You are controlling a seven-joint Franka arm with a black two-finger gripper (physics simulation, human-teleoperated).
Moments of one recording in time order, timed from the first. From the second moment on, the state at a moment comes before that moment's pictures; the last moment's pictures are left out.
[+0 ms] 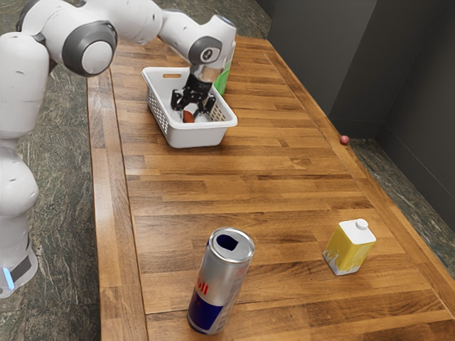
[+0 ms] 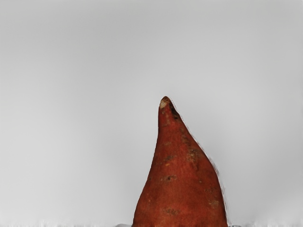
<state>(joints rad) 0.47 0.28 0.09 -1.71 0.08 1.83 -1.12</state>
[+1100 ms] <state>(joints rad) 0.30 0.23 -0.40 -1.42 0.29 1.51 -1.41</state>
